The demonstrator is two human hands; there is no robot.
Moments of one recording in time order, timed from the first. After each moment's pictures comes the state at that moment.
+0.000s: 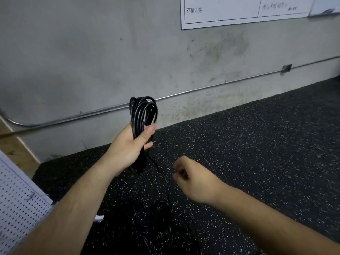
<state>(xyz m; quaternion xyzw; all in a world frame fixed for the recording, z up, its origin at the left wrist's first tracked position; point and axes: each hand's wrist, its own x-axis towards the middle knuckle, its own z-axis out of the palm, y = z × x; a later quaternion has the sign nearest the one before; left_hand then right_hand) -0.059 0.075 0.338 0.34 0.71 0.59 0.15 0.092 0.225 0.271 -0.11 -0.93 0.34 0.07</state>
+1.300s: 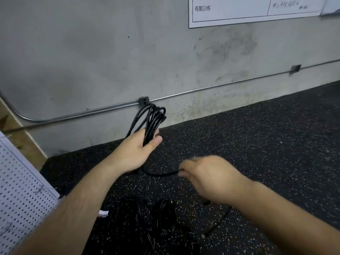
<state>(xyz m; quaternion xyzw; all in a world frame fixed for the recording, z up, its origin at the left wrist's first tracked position) -0.071 0.060 0.330 0.42 0.84 0.33 0.08 0.108 0.222 0.310 0.03 -0.99 0.05 0.11</state>
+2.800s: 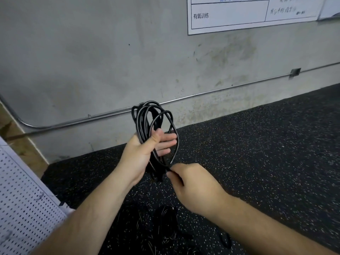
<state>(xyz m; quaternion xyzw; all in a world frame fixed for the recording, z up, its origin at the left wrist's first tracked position) -0.034 0.087 0.338 0.31 0.59 0.72 0.19 0.093 0.194 0.299 -0.04 -0.95 0.27 0.16</state>
